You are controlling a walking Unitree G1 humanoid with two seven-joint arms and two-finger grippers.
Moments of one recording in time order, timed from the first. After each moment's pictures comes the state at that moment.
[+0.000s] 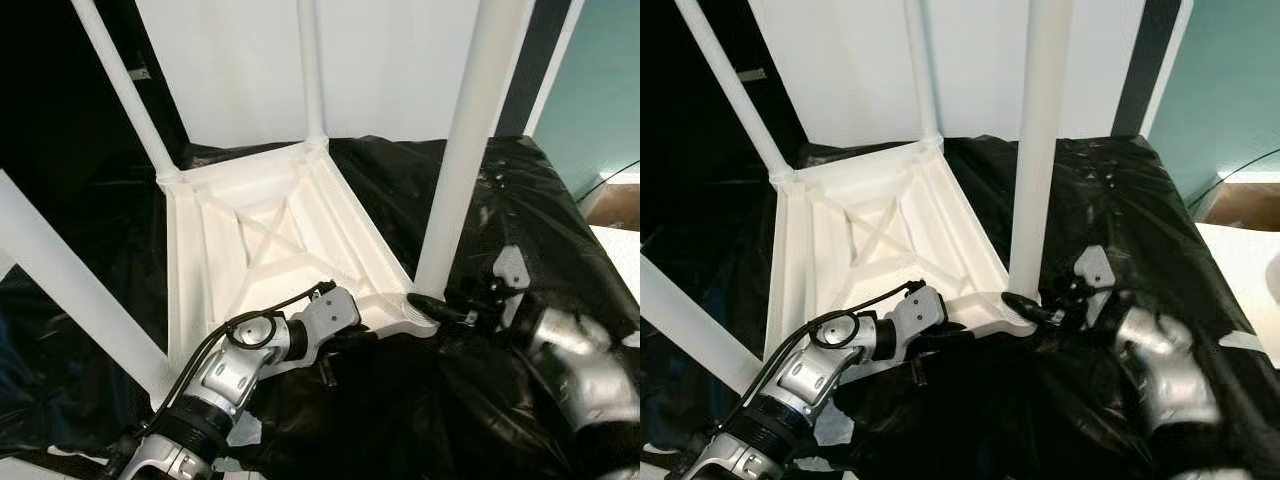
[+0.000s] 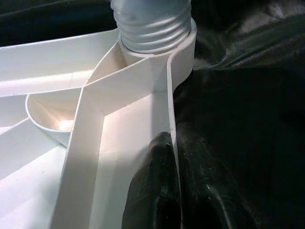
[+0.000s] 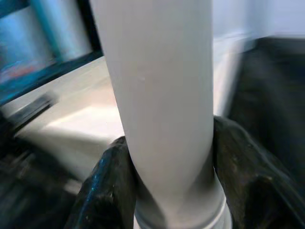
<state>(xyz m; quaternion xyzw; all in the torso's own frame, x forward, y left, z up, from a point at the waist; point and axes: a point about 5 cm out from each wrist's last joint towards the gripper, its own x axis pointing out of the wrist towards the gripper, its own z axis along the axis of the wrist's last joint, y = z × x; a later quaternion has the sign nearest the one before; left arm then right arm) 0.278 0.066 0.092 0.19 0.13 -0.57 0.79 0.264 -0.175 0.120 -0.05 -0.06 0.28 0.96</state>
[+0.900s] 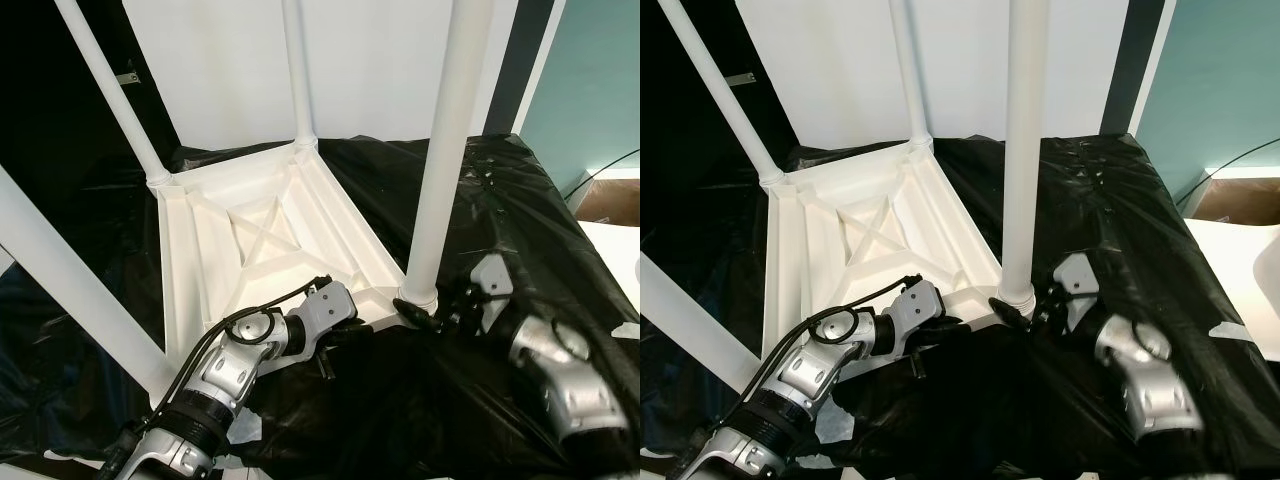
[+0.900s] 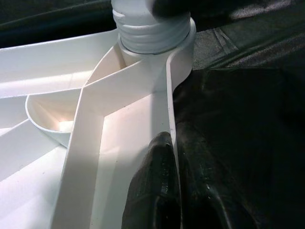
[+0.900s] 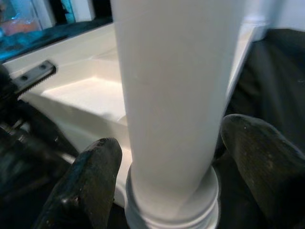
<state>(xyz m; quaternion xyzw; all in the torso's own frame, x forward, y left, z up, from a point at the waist) 0.282 0.064 0.093 0.19 0.13 -0.56 0.79 0.289 -0.189 0.138 -0.16 0.00 0.42 0.89</state>
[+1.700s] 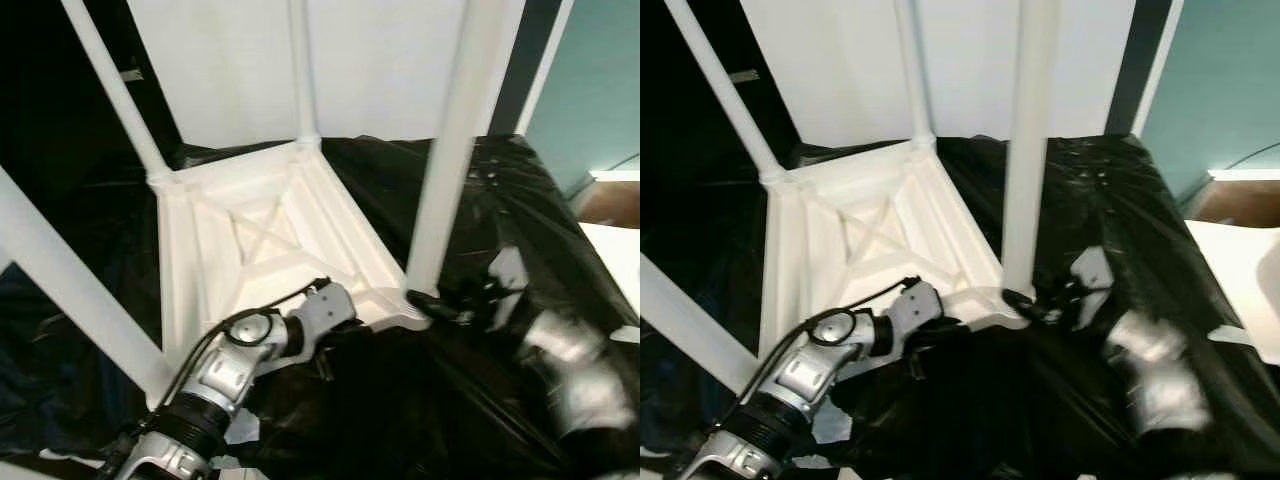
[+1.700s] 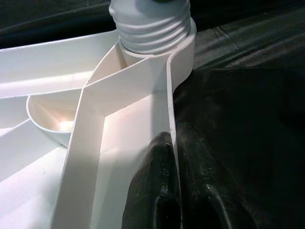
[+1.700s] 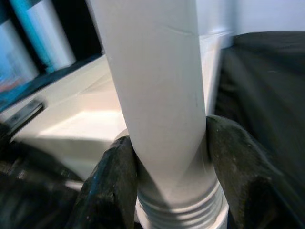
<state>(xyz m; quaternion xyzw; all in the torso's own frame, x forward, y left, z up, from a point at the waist) 0.280 0.068 0.093 0.19 0.13 -0.56 0.80 0.271 -0.176 0.119 -0.03 -0.05 0.30 0.95</state>
